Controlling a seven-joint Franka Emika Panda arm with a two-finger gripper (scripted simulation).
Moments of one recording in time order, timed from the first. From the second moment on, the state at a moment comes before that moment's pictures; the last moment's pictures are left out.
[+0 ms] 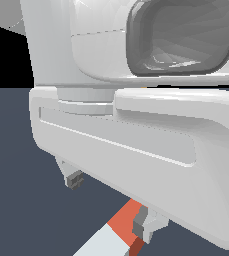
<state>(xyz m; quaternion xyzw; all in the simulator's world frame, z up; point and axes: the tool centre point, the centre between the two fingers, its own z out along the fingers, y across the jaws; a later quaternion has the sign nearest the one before) -0.012 -0.194 0.087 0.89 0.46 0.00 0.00</state>
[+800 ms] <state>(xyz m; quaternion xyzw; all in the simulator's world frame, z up) -0.031 -0.234 0.053 0.92 0.39 0.00 0.00</state>
